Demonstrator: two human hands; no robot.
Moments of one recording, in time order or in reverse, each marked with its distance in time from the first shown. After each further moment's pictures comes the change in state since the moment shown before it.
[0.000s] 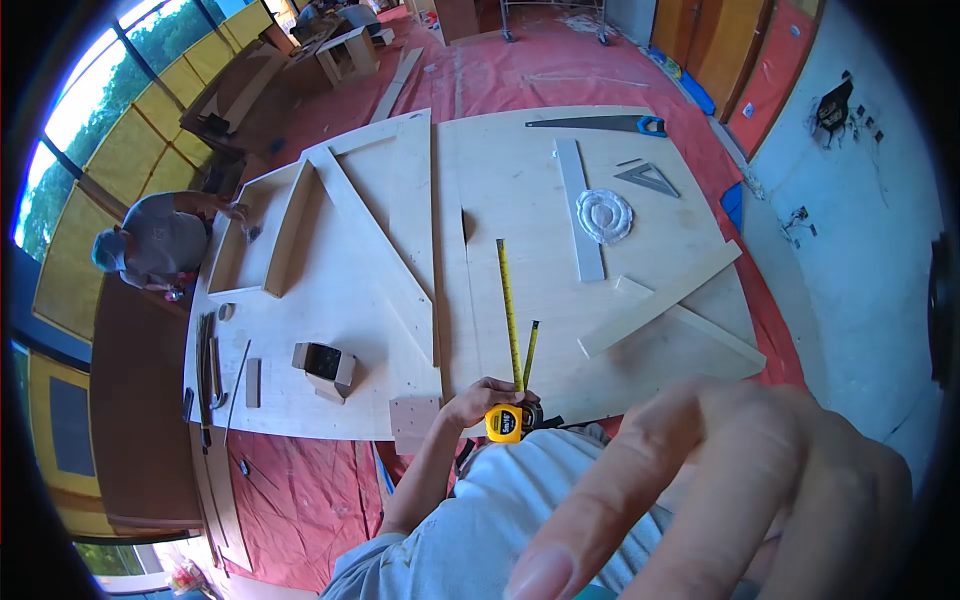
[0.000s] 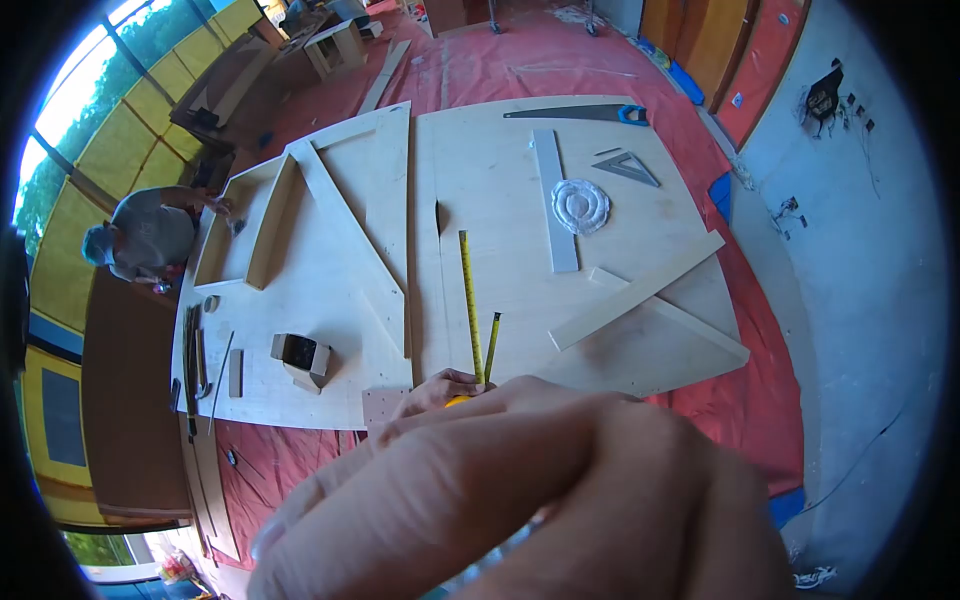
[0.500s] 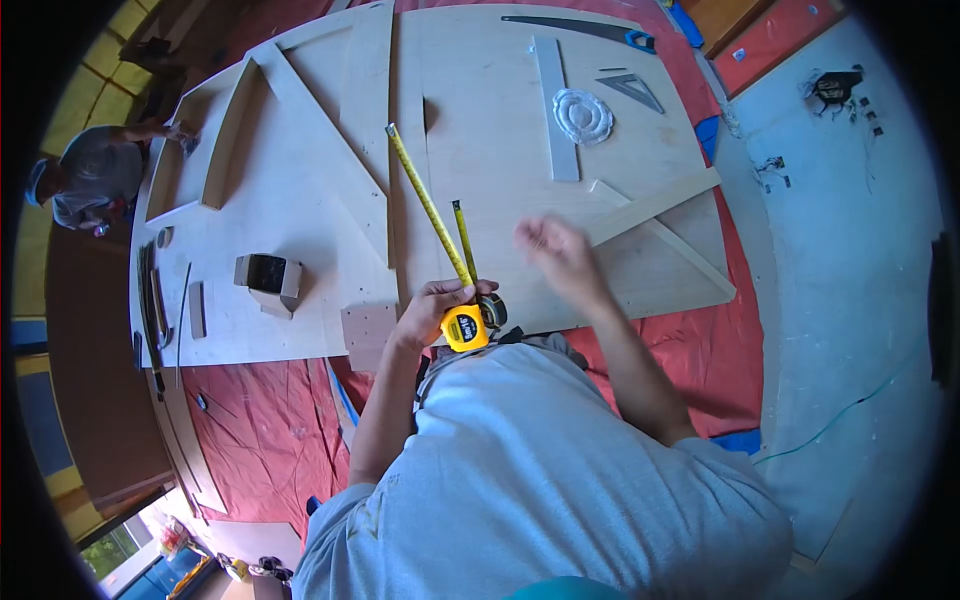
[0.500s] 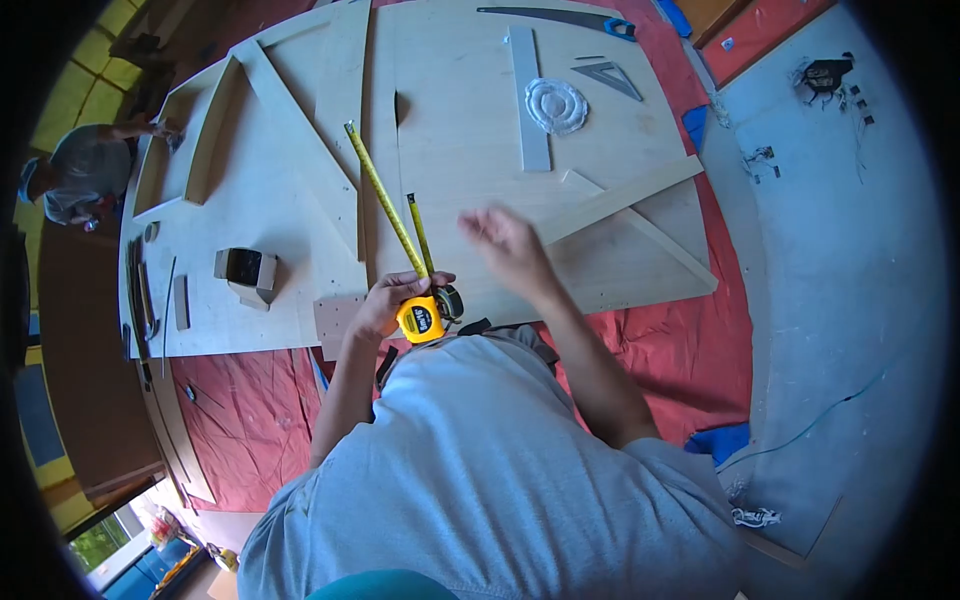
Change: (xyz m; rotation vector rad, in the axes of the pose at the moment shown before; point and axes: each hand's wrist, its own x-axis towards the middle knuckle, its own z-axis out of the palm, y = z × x) left_hand -0.011 -0.021 -0.011 -0.401 0.064 0.228; right_hand -0.285 0.123 -0.069 -0.418 0.234 1.327
